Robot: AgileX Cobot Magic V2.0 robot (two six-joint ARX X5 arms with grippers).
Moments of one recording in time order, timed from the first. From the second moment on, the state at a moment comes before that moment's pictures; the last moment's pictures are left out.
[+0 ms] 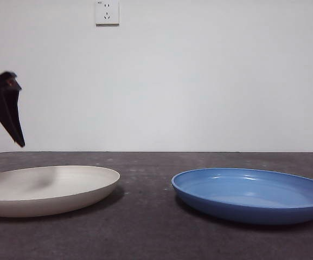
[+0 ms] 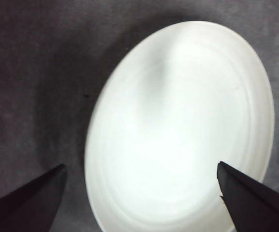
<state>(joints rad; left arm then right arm) 0.03 1.54 0.98 -0.70 0.48 -0.15 0.14 0.57 0.81 -0.64 -0.63 0.26</state>
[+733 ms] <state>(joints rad) 0.04 1.66 0.99 -0.66 0.48 -0.15 0.14 0.57 0.81 -0.64 -0.63 0.26</state>
